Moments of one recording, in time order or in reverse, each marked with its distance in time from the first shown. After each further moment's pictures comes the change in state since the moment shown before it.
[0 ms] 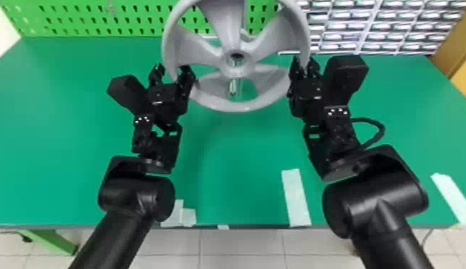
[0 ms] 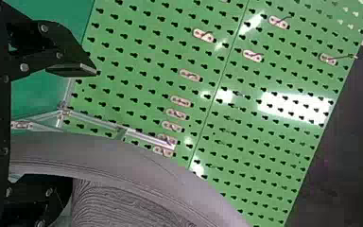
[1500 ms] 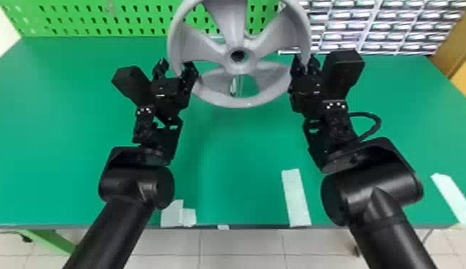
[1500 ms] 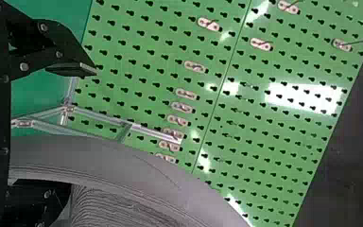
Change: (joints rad) left arm -0.058 -0.014 0.025 0.065 -0.012 0.043 -0.070; right arm -0.055 0.000 -0.007 0.074 -0.009 -0.008 -0.004
